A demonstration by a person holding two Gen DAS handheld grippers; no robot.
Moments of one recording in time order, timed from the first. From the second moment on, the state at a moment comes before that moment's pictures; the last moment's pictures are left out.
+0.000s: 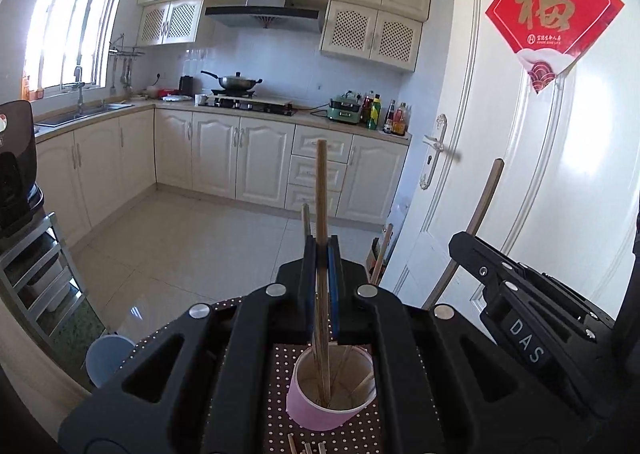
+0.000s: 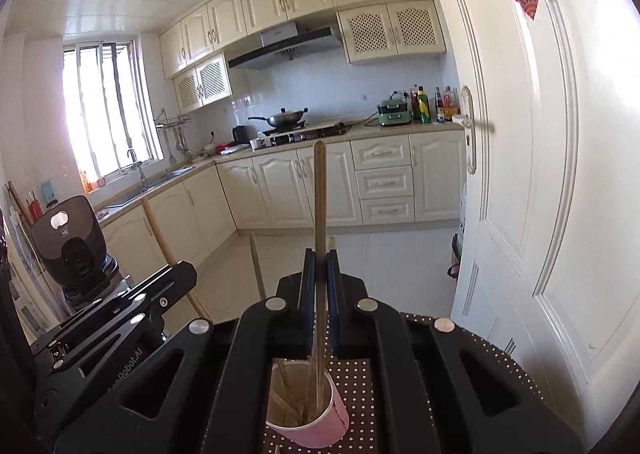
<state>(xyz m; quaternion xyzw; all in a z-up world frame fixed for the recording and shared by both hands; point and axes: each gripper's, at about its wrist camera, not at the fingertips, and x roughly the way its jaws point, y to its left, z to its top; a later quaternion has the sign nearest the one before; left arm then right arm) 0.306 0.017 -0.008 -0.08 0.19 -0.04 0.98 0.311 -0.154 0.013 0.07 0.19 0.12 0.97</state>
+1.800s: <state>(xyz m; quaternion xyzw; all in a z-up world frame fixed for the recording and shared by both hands) 0.313 0.041 -0.053 -0.09 0.23 -0.01 0.97 0.308 -0.157 -0.018 0.06 0.26 0.10 0.96</state>
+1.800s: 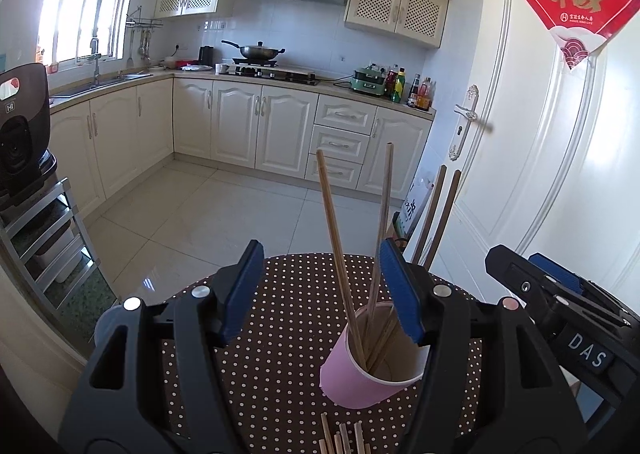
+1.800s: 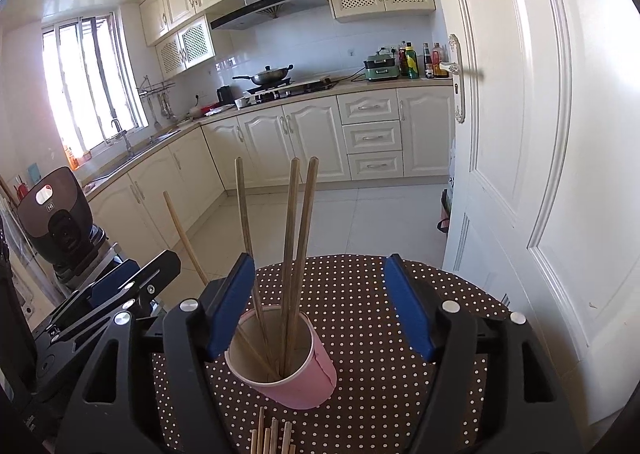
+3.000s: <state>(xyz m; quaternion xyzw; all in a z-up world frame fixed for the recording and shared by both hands) 0.230 0.047 -0.079 -0.07 0.27 0.00 0.96 0.244 -0.160 -0.045 0.02 0.30 0.12 0.95</state>
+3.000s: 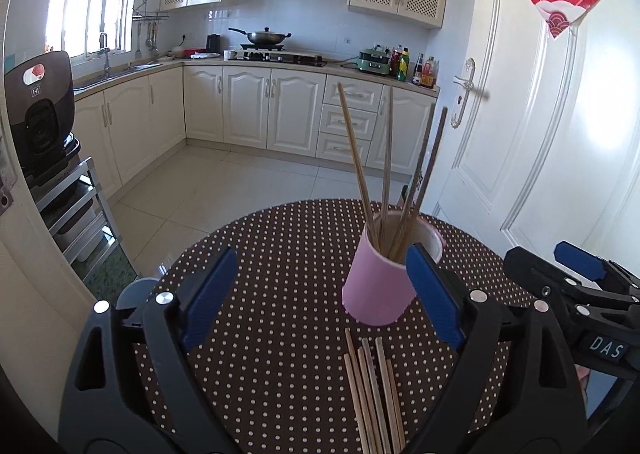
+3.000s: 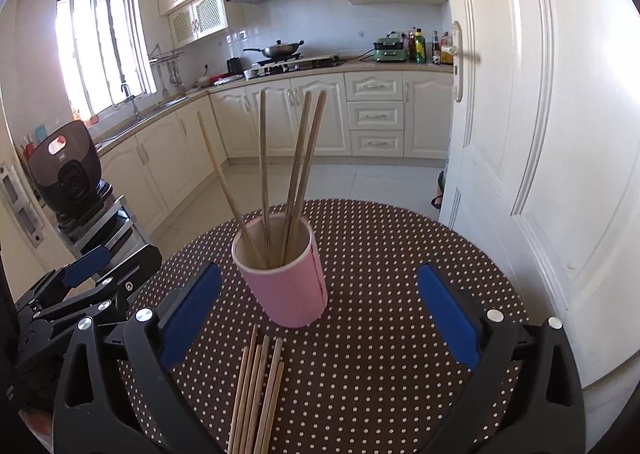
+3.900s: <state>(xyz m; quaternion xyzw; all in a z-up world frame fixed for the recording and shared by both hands) 0.226 0.056 -0.151 -0.03 0.42 -0.02 0.91 0.243 -0.146 -0.128 -0.06 0.50 0.16 0.85</state>
